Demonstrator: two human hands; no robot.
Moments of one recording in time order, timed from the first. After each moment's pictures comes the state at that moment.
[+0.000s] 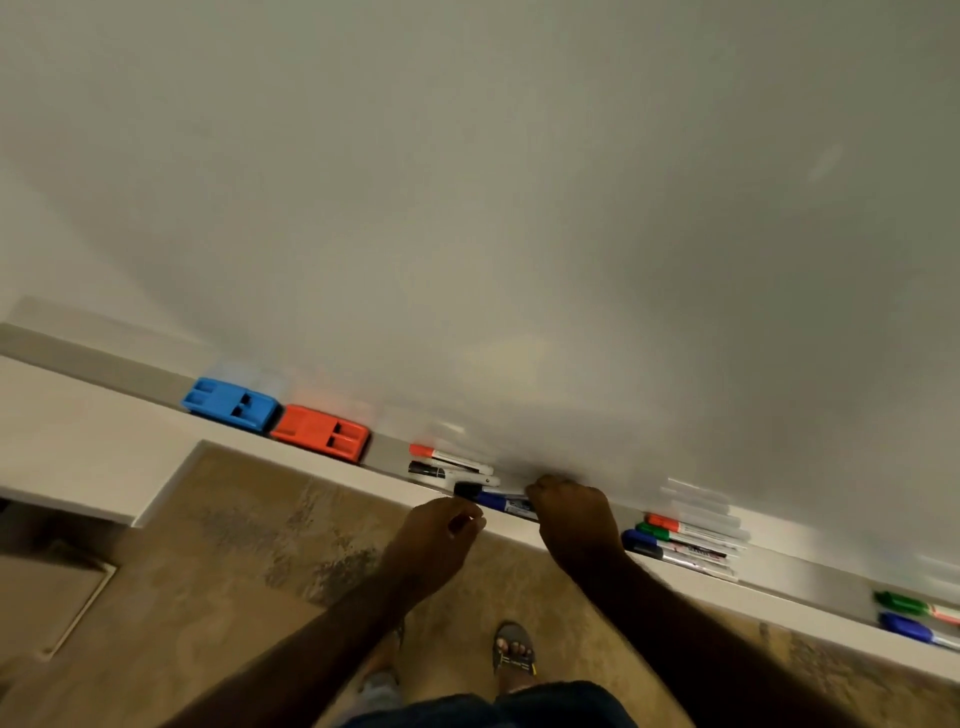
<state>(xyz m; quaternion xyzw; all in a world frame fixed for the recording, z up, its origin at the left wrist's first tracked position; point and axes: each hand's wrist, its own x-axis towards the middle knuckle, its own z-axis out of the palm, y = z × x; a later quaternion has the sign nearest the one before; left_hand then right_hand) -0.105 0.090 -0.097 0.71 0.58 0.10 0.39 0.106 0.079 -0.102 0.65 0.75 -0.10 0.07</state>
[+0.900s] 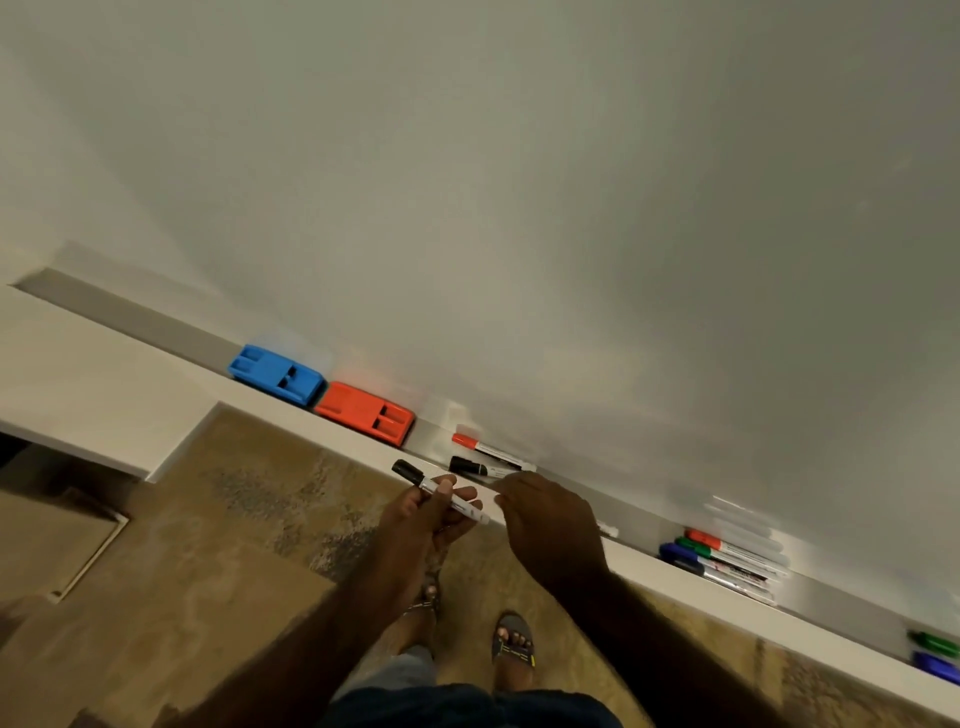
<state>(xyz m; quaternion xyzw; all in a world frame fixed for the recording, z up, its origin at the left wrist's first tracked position) -0.163 0.081 -0.080 0.21 0.53 0.41 0.71 0.021 0.077 -0.063 0.63 0.76 -0.15 -0.11</state>
